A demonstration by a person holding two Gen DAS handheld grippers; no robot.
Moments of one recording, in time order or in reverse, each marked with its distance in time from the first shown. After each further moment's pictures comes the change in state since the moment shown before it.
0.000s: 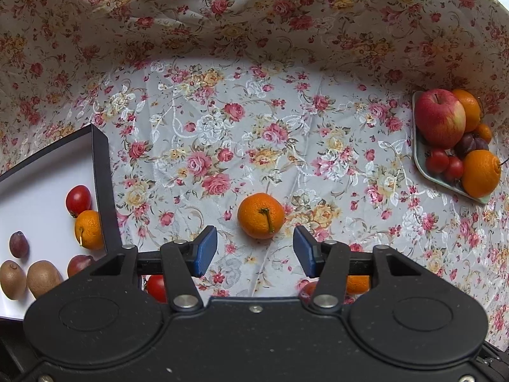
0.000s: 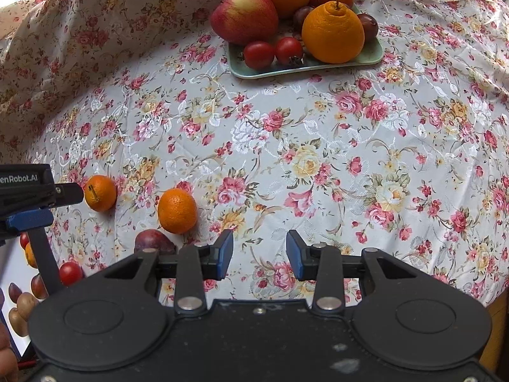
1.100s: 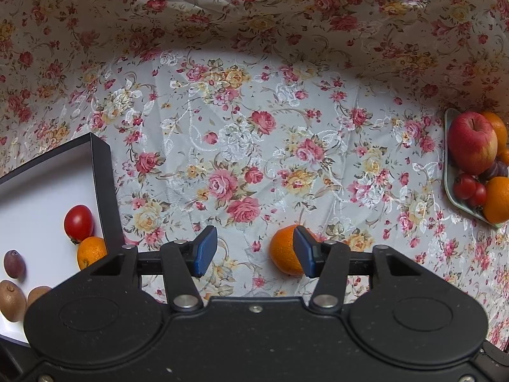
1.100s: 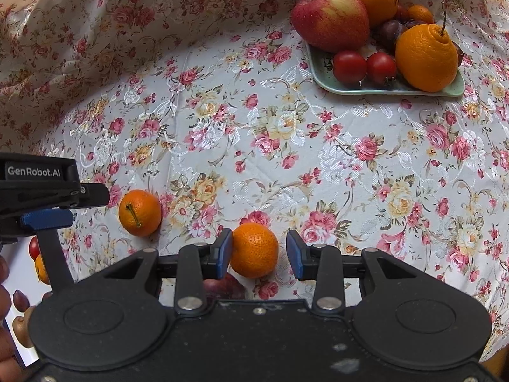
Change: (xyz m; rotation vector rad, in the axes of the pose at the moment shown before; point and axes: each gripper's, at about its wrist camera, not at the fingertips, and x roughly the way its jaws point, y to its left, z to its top) left arm 0.029 0.036 0.035 -0.044 0.062 -0.014; right arm 0.042 0.070 0.027 -0.086 0.005 0.044
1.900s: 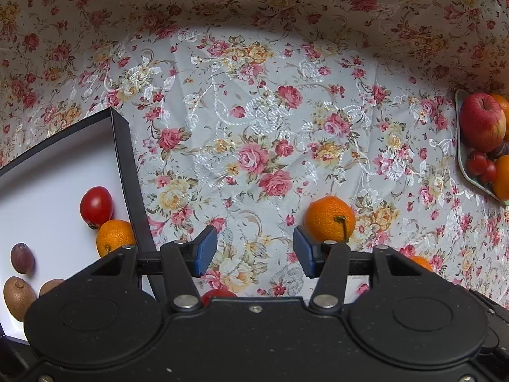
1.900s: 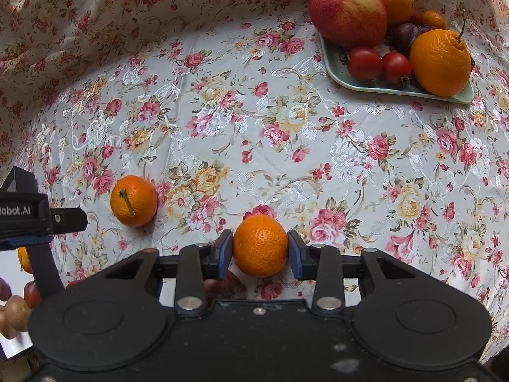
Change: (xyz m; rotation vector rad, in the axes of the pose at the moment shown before) left arm 0.003 0.026 -0.010 0.025 0.059 -0.004; right arm 0.012 0.014 -0.004 -0.056 0.005 -0.056
